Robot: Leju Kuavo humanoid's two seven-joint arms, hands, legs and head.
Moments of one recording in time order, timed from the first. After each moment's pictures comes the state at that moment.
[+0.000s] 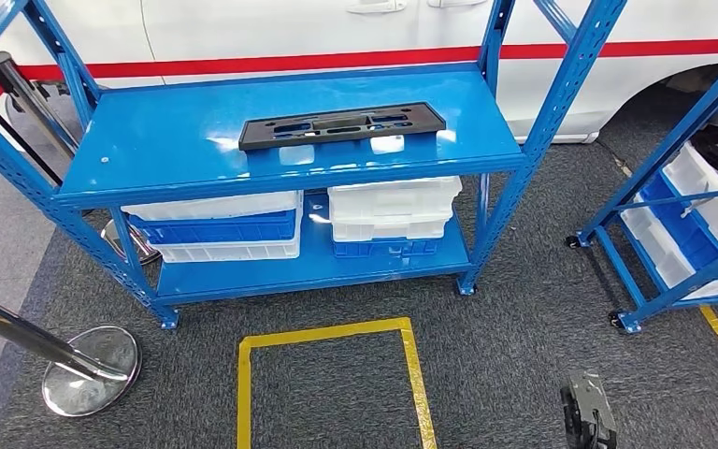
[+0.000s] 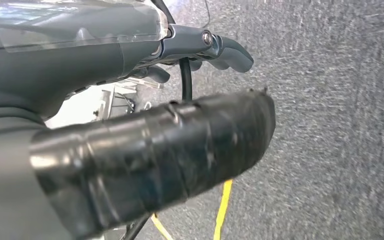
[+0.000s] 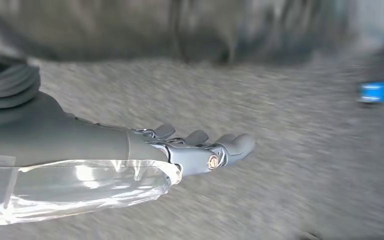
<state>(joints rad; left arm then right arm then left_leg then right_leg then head) 0.12 -0.19 0.81 -0.48 -1.03 -0.07 0.26 0.17 0.02 -0.41 -1.04 0.11 0.23 0.01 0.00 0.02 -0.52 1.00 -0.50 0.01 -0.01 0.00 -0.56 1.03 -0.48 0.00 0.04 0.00</state>
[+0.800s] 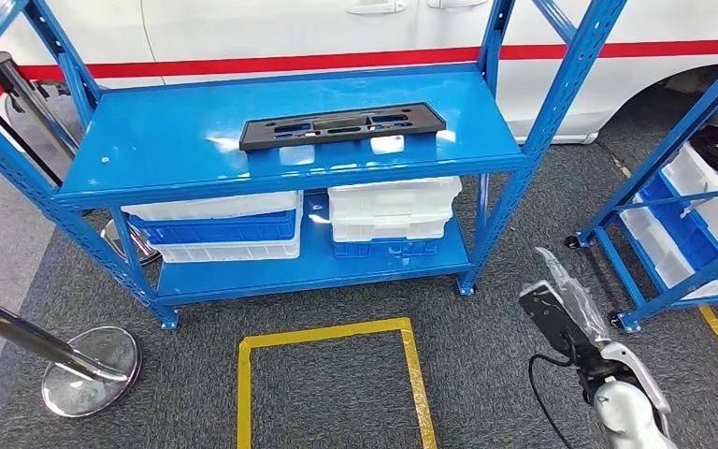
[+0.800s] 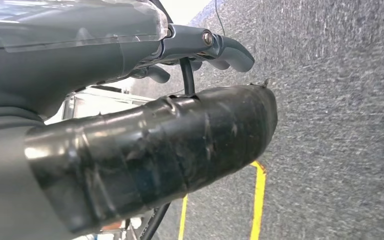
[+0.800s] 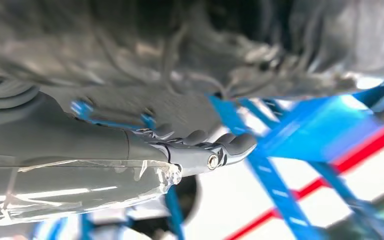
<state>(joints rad) 0.10 -0.20 1.06 -0.49 -1.36 -0.18 0.19 0.09 -0.26 0.04 -1.51 0.33 0.13 -0.12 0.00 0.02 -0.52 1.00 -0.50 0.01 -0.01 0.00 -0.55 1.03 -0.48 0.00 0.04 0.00</state>
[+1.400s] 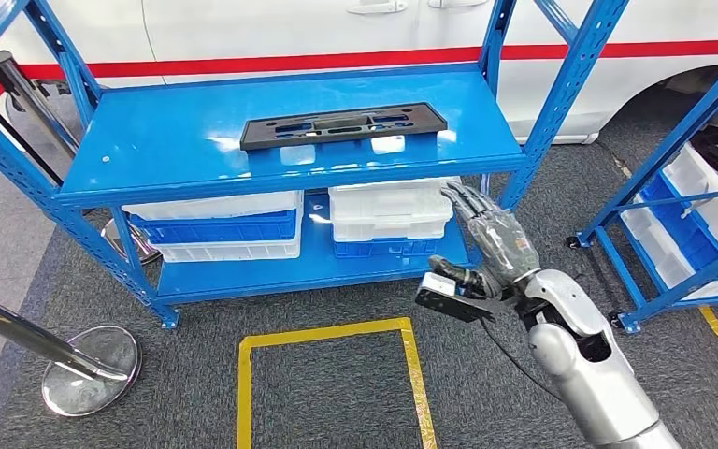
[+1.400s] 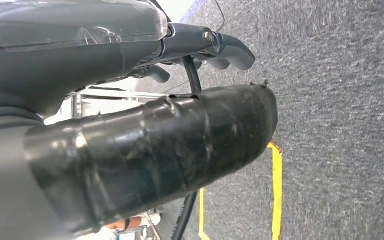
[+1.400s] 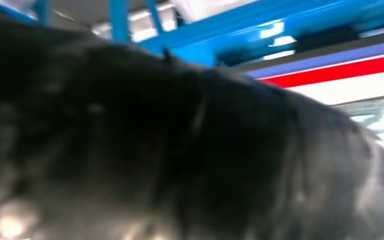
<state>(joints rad) 0.10 -0.28 1.18 -0.59 -1.50 -0.34 0.15 -0.23 -0.37 0.46 -1.54 0.66 0.06 -0.12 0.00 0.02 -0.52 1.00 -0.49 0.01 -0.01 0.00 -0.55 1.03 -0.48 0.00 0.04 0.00</state>
